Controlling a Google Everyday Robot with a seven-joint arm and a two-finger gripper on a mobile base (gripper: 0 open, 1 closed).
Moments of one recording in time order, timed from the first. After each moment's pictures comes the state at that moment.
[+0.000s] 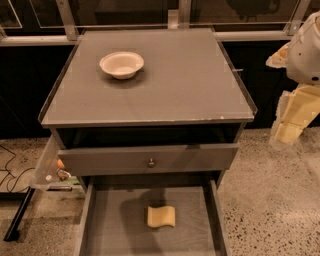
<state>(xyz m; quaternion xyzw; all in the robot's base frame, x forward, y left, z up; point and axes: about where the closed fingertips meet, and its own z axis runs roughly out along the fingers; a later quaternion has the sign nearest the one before) 0.438 -0.217 0.976 -0.60 0.78 -0.03 0.16</state>
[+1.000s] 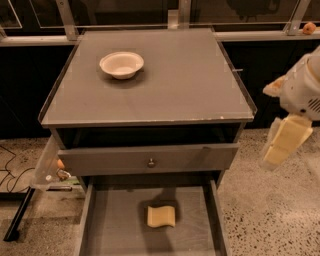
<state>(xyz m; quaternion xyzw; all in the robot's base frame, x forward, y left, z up) 0.437 -0.222 0.918 -0.57 0.80 0.02 0.17</state>
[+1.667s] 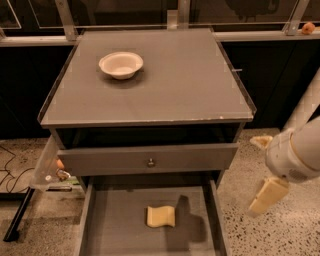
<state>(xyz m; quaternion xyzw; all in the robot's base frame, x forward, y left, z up) 0.407 -0.224 0.793 -0.56 0.80 0.07 0.20</state>
